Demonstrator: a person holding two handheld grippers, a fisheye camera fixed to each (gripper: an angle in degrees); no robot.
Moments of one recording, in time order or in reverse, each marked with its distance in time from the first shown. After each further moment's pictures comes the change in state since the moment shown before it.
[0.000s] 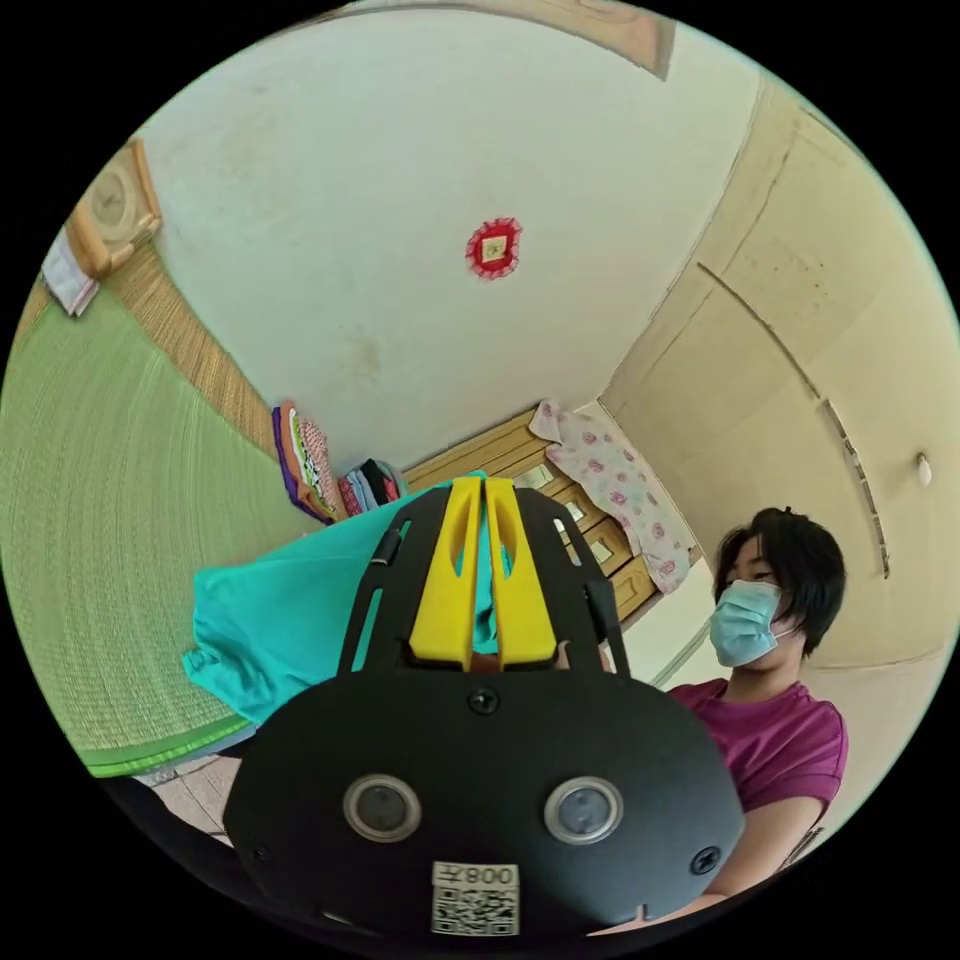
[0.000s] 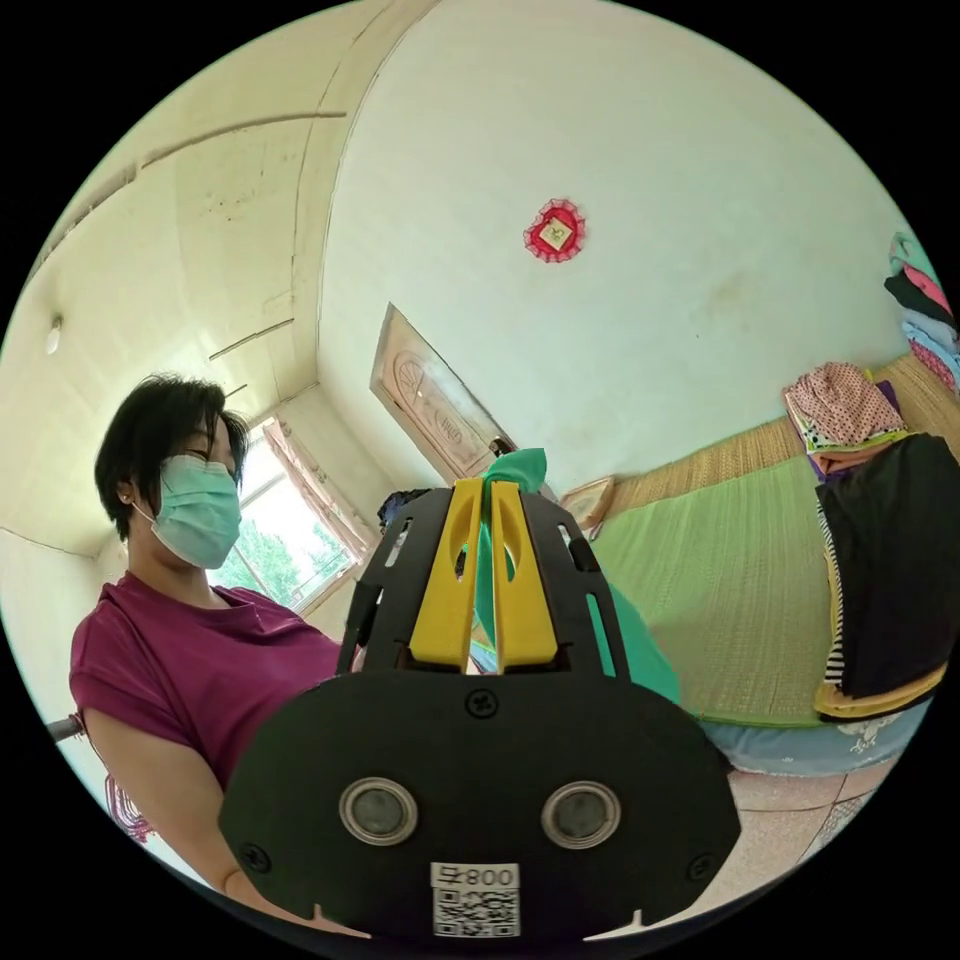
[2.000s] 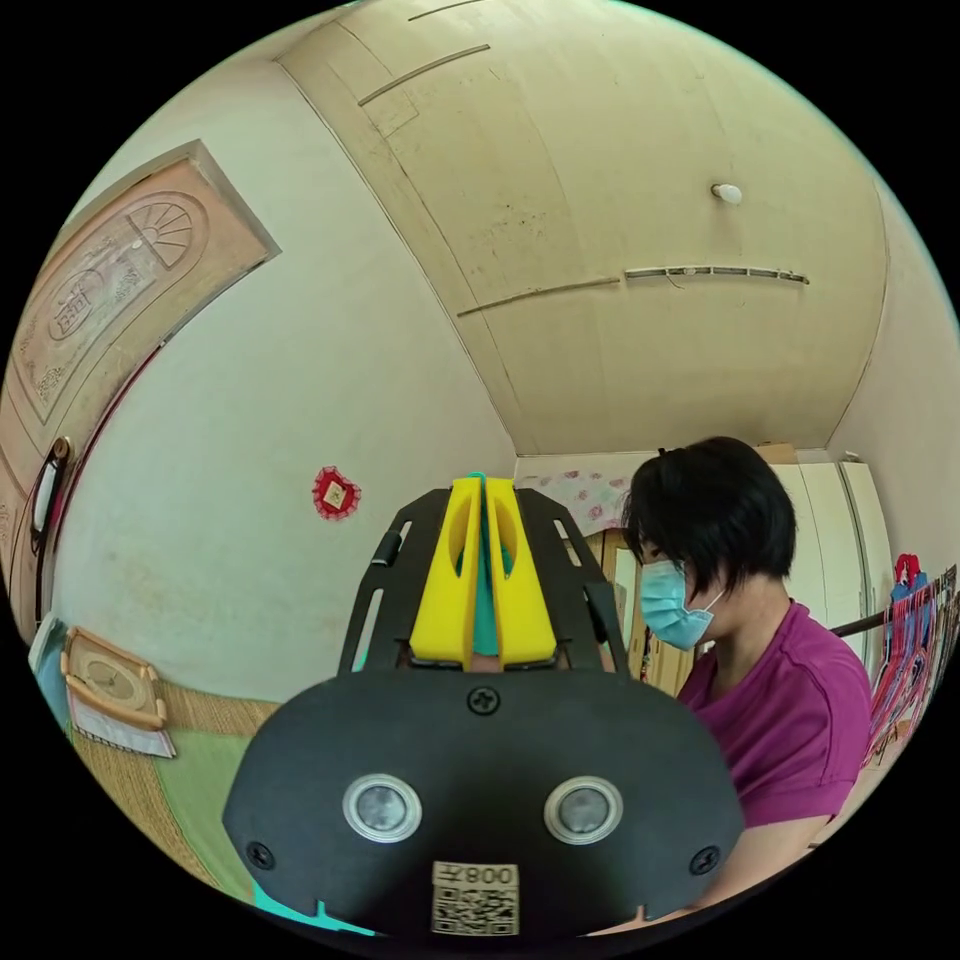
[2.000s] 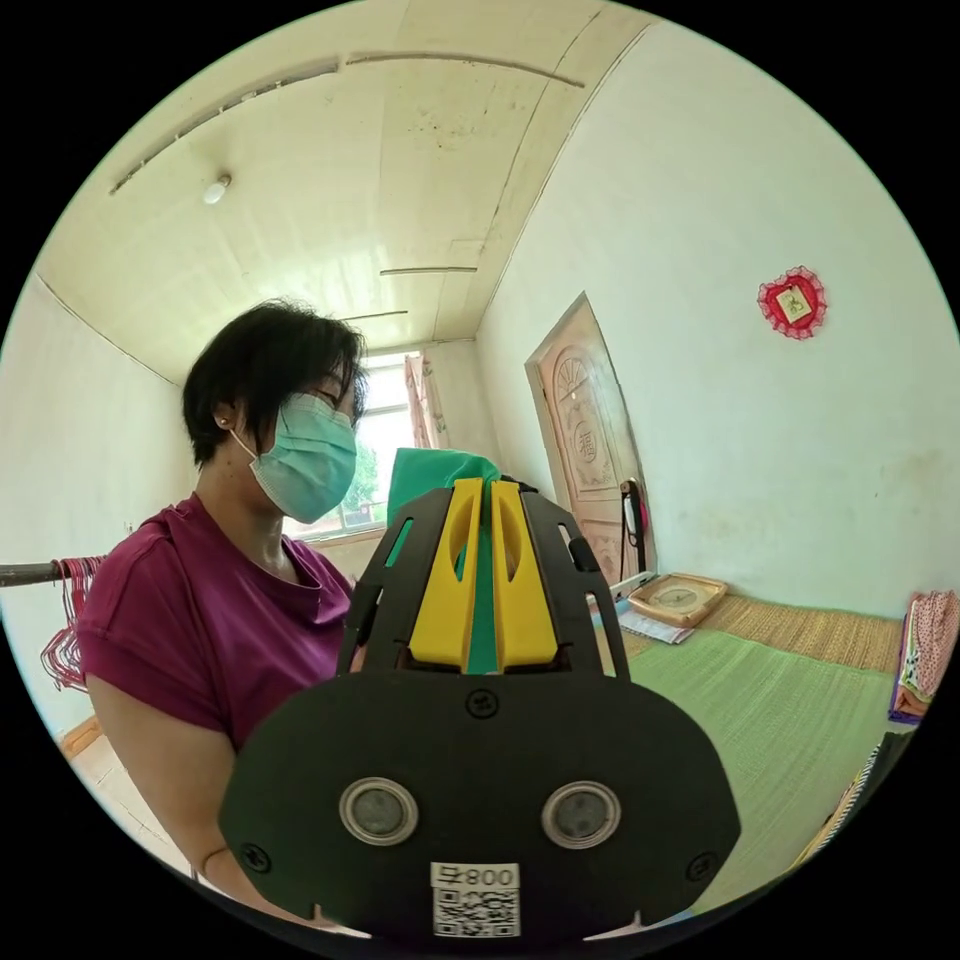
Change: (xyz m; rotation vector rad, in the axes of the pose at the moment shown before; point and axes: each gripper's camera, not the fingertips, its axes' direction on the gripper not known) left arm 0.449 -0.137 -0.232 0.354 -0.057 0.823; right arm -0.184 -0.084 0.124 -0.052 -0.310 -0.452
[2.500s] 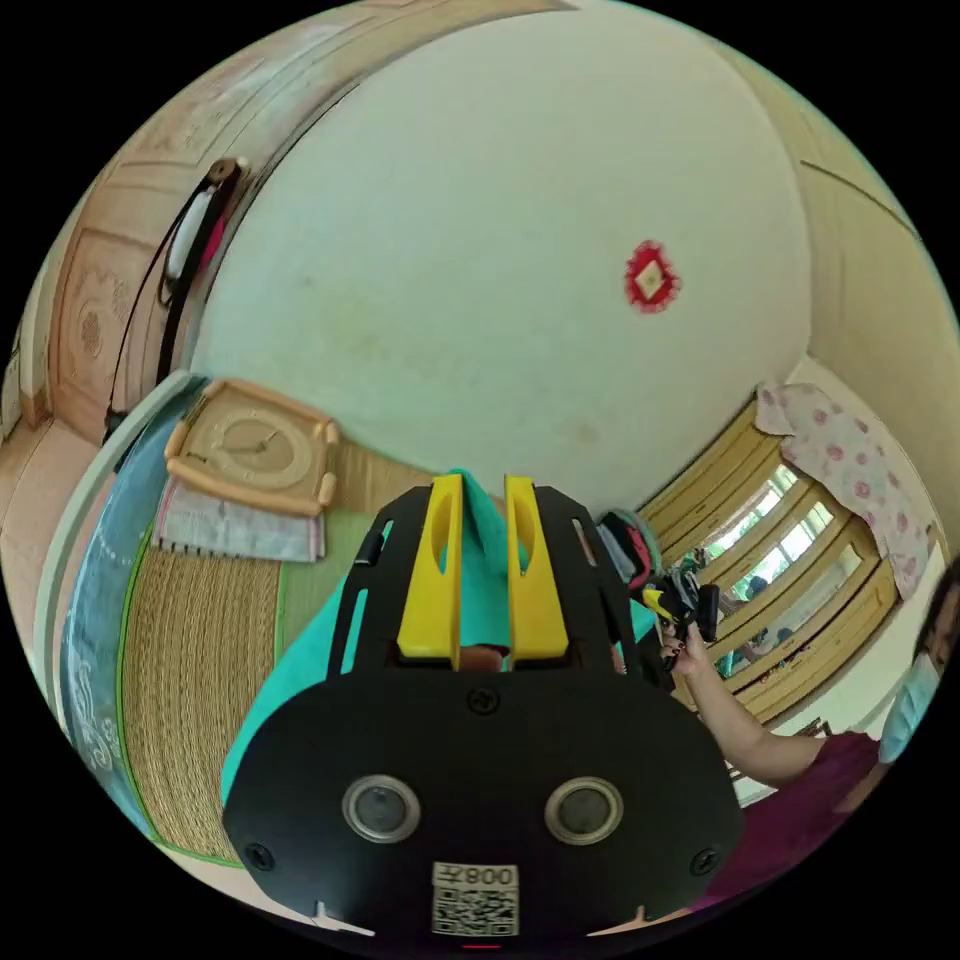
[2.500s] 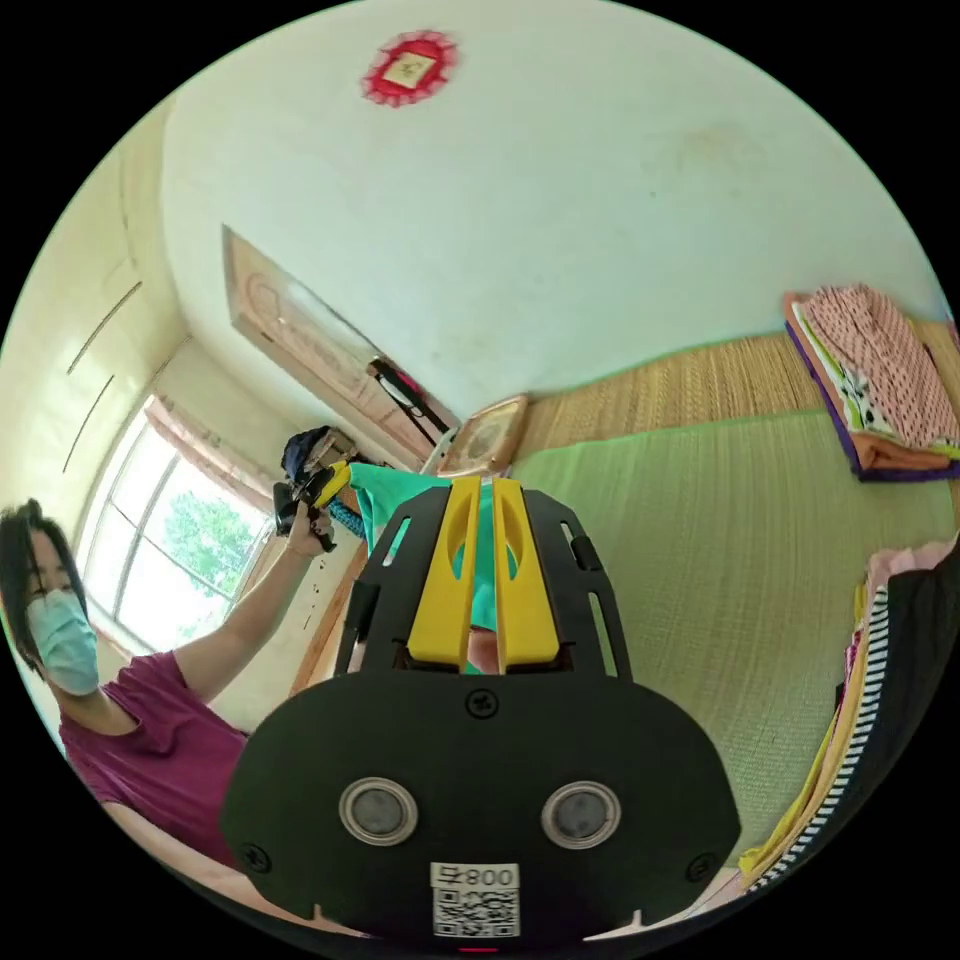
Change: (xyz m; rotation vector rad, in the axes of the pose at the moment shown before) left arm -0.429 0.229 0.123 -0.698 -0.664 -0.490; right arm 0.453 0.067 0.180 -0.333 0.451 0.687
